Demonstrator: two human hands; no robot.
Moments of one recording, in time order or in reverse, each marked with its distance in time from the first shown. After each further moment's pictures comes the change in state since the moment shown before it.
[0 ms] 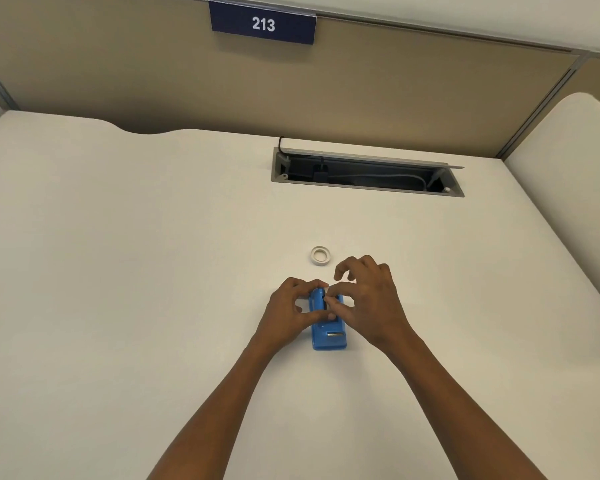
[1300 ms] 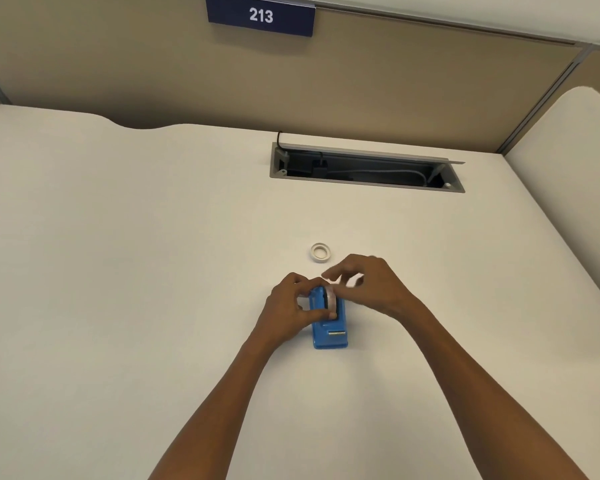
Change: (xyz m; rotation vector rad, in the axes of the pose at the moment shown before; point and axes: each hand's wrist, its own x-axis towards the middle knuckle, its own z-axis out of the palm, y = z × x) left_hand 0.005 -0.003 -0.004 0.102 -0.028 -0.026; right_hand 0.024 0.020 -0.006 0.560 -0.309 0.336
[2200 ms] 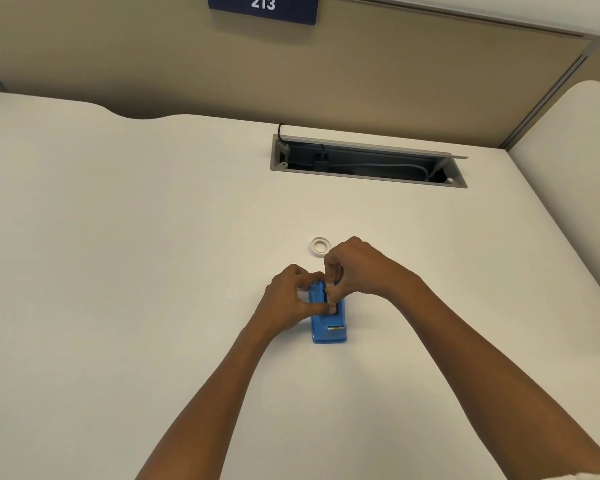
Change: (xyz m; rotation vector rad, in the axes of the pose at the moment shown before) left_hand 0.005 0.005 -0.005 0.048 -0.045 -0.026; right_hand 0.020 -0.039 -0.009 -0.472 -0.316 0.009
